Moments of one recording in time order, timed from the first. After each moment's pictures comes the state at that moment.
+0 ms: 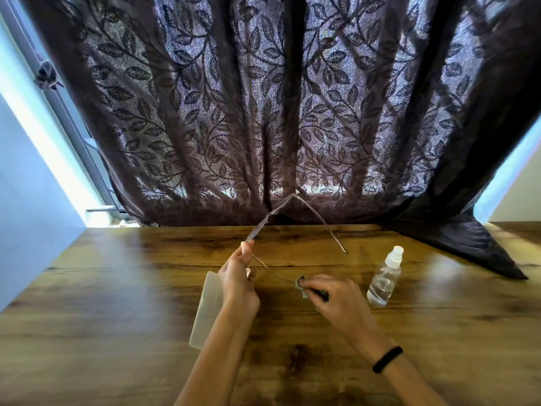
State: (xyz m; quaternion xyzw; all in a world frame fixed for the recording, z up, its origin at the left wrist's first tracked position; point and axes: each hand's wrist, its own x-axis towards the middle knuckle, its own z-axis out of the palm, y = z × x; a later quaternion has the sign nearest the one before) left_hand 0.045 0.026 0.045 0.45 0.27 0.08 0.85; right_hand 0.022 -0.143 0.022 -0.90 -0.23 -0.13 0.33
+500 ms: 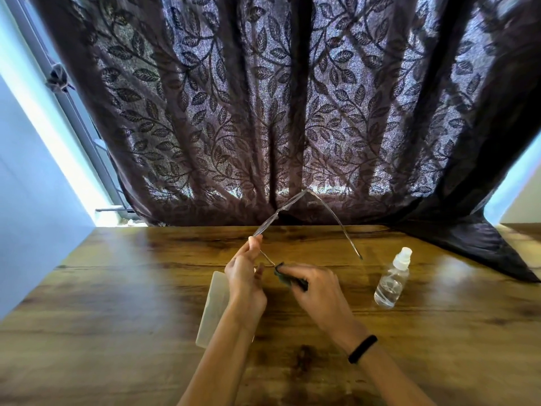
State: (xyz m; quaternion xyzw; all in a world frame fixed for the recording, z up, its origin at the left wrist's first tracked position) left_hand 0.044 0.023 0.053 0.47 0.24 0.08 0.85; right_hand 0.029 -0.102 0.032 -0.89 -0.23 -0.12 0.38
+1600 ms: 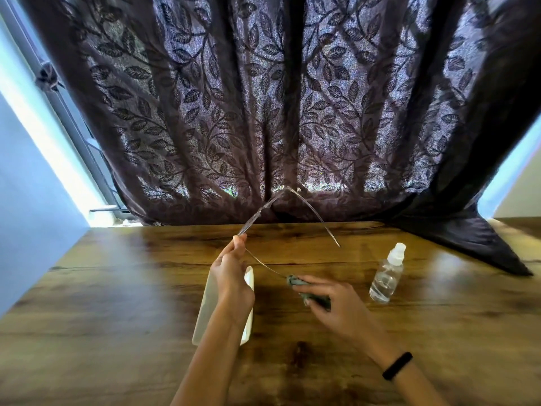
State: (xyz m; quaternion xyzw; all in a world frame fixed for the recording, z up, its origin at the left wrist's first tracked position) left_hand 0.048 0.035 0.045 0.47 0.26 0.14 0.83; right_hand 0.018 -0.147 0.011 -0.89 -0.24 0.01 0.39
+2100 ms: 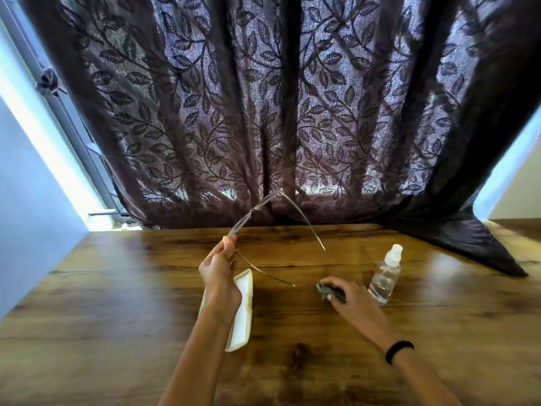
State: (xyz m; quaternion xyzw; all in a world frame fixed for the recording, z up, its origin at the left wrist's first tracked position) left_hand 0.054 0.052 0.043 0.46 0.24 0.17 0.84; right_hand 0.042 -0.176 -0.011 -0.94 -0.11 0.03 0.31
